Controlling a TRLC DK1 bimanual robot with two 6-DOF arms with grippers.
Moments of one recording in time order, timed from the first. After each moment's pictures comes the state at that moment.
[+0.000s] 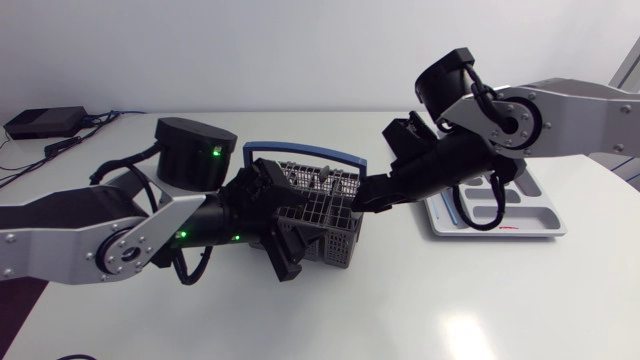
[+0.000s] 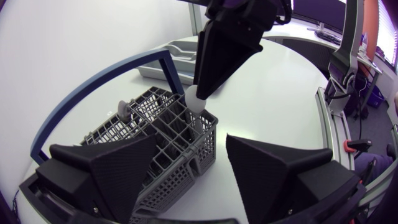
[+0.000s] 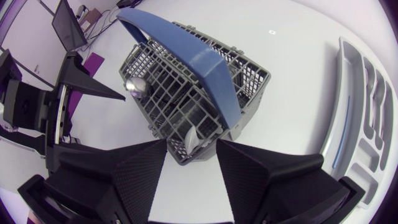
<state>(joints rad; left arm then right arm) -0.66 1.43 0.75 0.09 0.29 0.36 0.45 1.54 1.10 -0.58 -0.36 0.05</state>
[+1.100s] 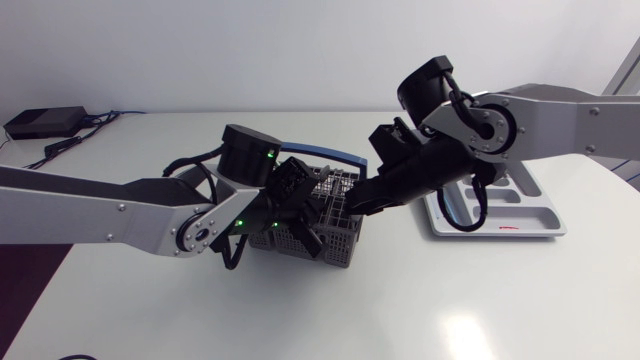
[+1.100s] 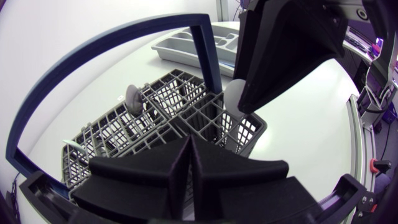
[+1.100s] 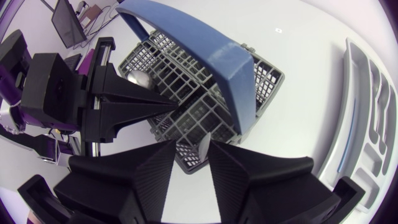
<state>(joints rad) -0.68 1.68 0.88 0.17 0.13 0.28 0.48 1.59 1.12 -0.56 -0.34 0.07</state>
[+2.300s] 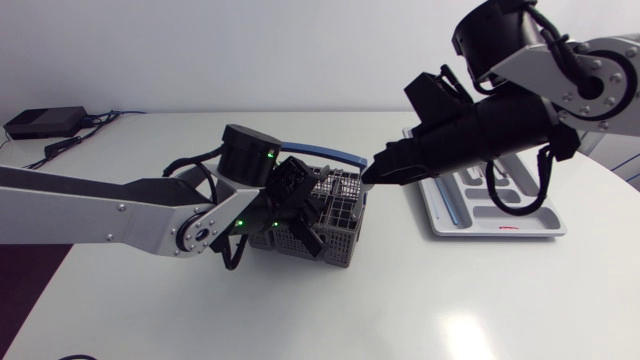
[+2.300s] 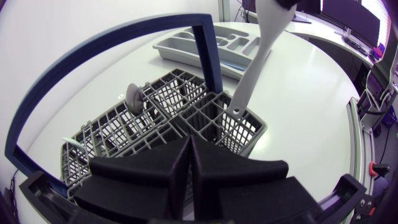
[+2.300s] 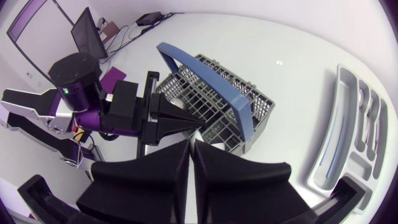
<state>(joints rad) -0.68 1.68 0.88 0.17 0.13 0.26 0.45 1.38 1.16 -0.65 -0.42 0.07</state>
